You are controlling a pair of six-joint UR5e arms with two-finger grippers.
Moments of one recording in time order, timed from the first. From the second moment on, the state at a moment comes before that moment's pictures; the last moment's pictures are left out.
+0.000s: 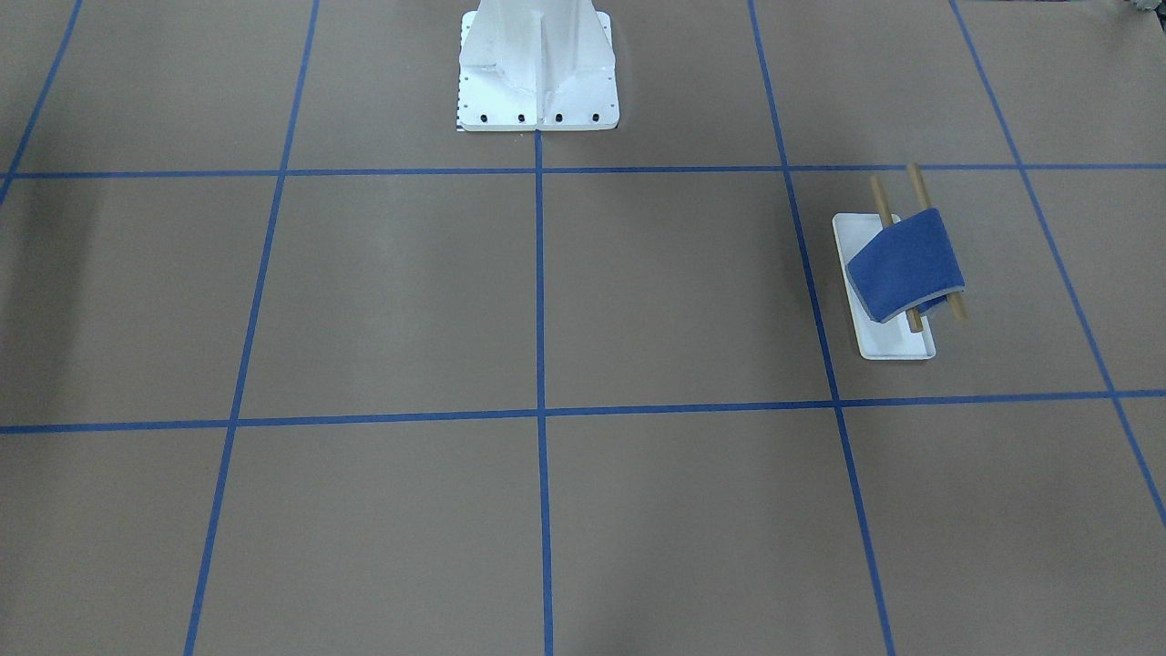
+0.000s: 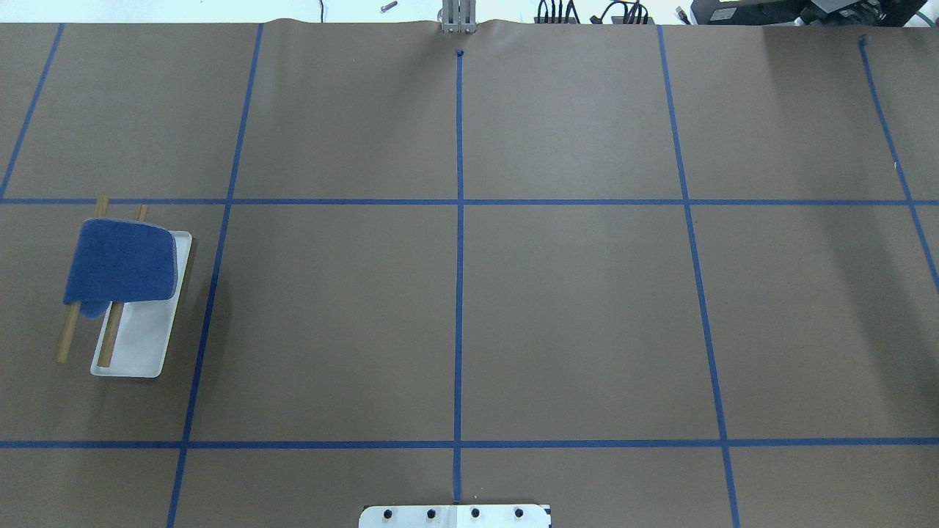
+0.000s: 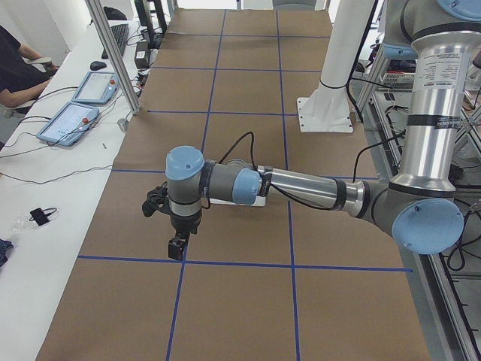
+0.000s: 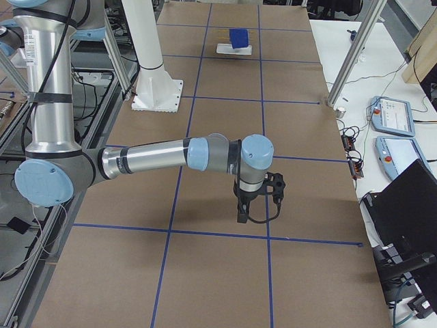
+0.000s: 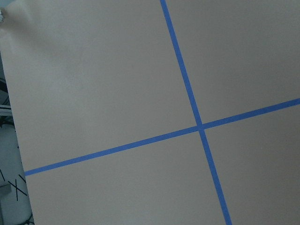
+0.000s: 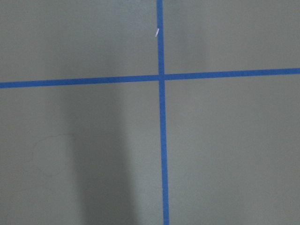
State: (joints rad) left arm -1.58 -1.63 -1.65 -1.58 -2.16 0.16; right arm 1.59 -1.62 1.74 -1.76 2.35 0.00
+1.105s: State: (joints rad) left arm -1.58 -1.63 -1.62 -1.58 -2.28 -0.11; right arm 1.64 -1.65 1.71 -1.67 2.38 0.13
